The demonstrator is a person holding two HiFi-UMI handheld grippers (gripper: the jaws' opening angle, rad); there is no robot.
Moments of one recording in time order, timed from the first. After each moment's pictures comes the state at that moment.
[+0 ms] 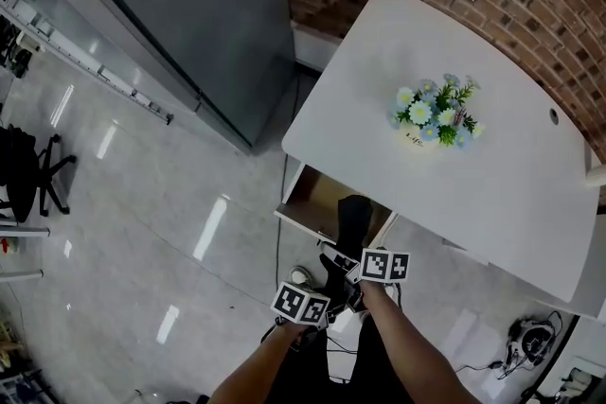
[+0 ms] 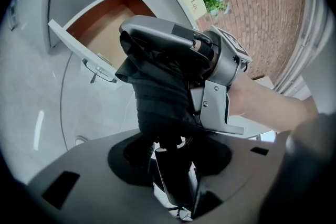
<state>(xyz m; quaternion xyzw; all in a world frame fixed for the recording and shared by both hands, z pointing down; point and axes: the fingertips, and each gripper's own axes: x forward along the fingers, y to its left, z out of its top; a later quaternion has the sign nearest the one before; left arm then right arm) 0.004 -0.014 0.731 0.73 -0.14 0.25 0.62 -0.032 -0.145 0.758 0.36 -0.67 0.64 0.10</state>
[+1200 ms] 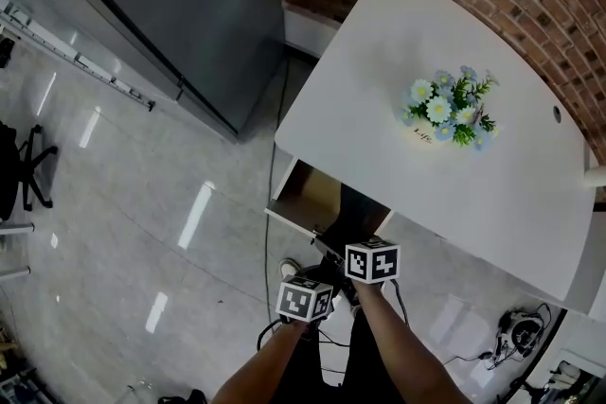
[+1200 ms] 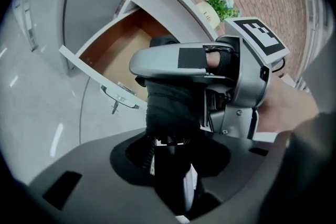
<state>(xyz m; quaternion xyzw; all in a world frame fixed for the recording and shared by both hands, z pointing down) -0.010 -0.077 0.775 0.74 -0.28 0.26 0.56 -0.023 -0.171 0.783 0.40 -0.71 0.51 0.27</state>
